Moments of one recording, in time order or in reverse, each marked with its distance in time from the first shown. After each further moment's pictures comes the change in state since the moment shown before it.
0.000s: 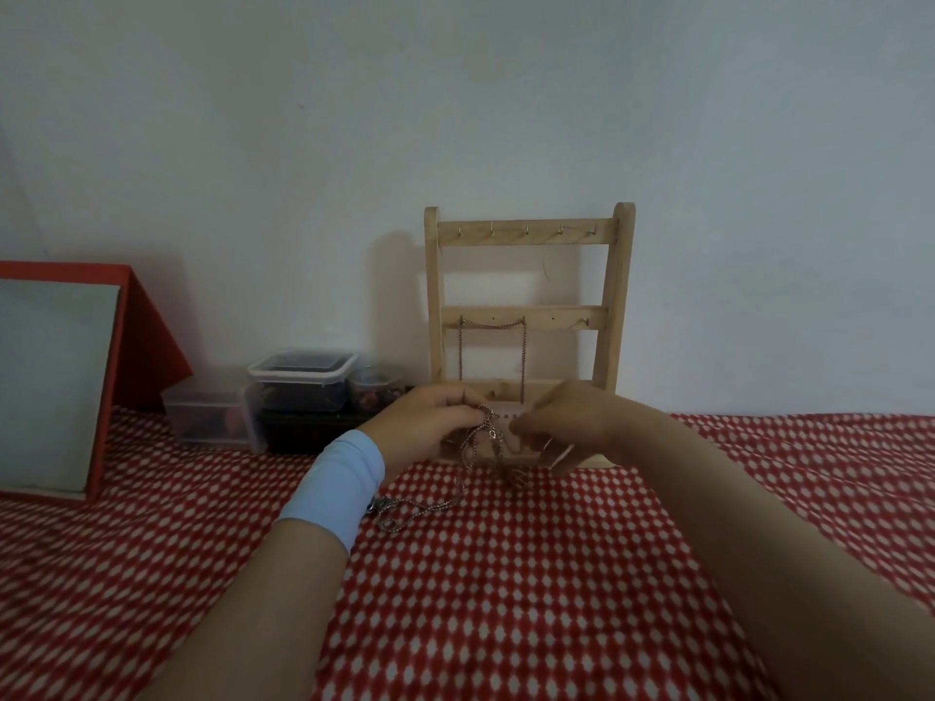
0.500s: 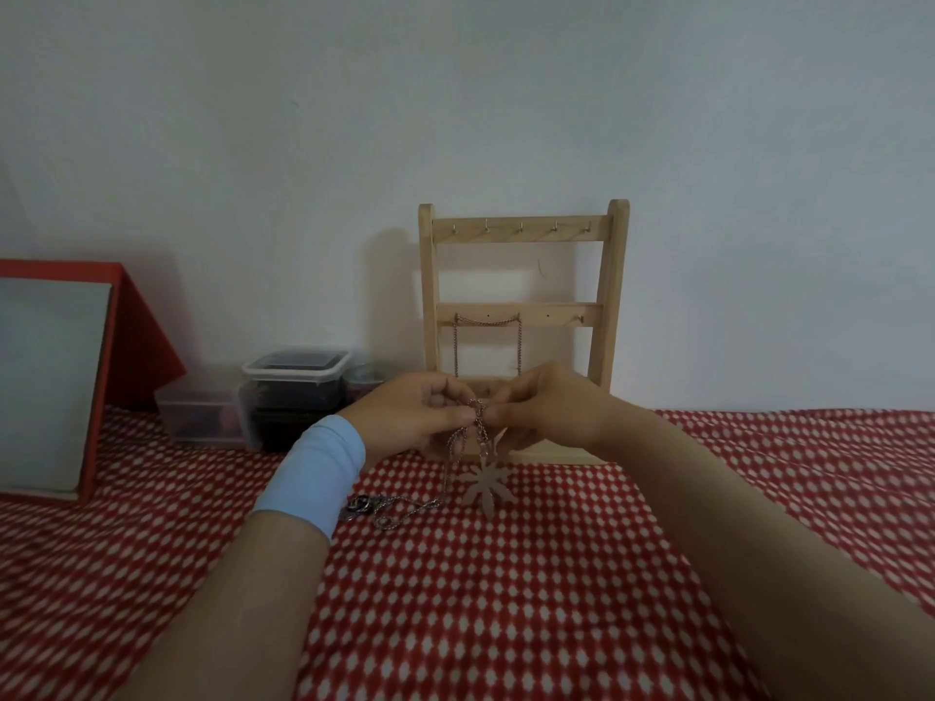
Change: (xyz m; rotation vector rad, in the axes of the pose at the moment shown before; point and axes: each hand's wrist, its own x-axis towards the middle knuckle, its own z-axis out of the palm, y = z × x) left_hand -0.006 0.010 -0.013 0.154 -0.006 0.001; right_hand -0.003 -0.002 0.006 0.133 -0.023 -0.342
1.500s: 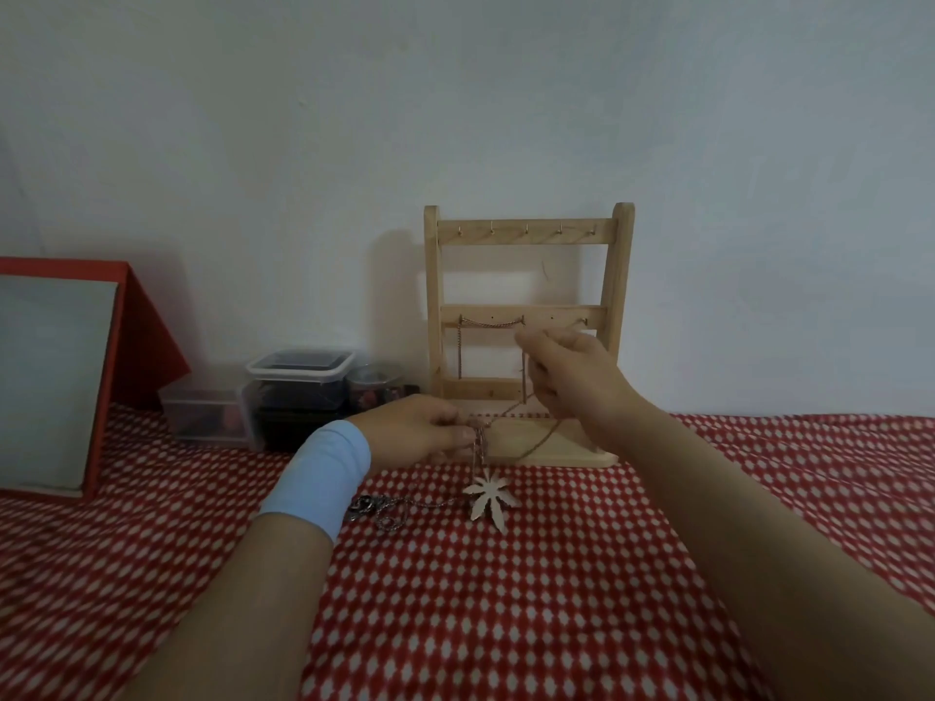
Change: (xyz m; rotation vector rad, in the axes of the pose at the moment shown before) left_hand -0.004 -0.004 -0.002 0.362 -0.115 -0.088; right_hand -0.004 -0.015 -0.006 0.309 0.278 -0.112
